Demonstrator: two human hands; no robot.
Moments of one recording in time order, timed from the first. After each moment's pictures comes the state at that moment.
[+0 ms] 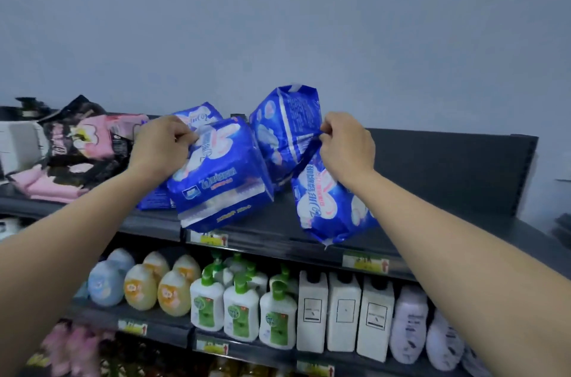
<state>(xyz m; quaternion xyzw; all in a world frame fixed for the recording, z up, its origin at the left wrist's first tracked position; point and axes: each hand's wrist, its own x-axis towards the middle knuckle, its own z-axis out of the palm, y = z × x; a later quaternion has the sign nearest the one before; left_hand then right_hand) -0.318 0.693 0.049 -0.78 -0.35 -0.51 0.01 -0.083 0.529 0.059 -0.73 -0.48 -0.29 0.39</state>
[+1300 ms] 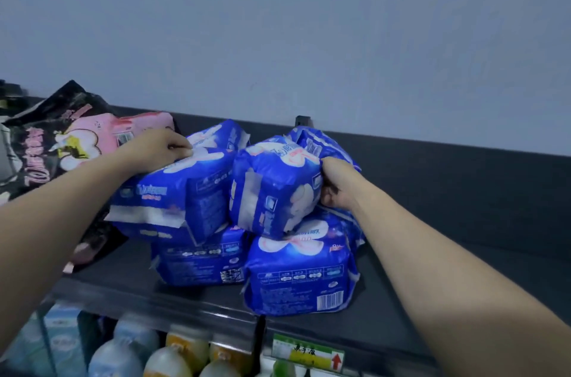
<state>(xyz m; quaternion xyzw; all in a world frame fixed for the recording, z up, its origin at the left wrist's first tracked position) -0.359 1.047 0.049 -0.88 -0.39 -0.27 -0.05 -0.102 0.889 0.025 -0.65 -0.22 0.36 0.63</state>
